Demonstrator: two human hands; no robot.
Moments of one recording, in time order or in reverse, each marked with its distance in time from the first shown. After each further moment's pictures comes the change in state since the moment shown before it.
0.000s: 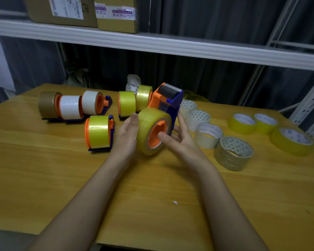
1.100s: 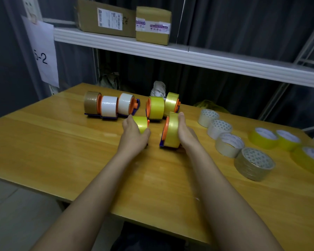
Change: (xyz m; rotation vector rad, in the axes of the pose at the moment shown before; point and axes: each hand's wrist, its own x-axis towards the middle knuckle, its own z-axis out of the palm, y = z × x) left_hand -0.003 0.010 -0.060 0.628 0.182 -0.102; right_hand 0.054 -0.029 0.063 -0.313 0.233 0.438
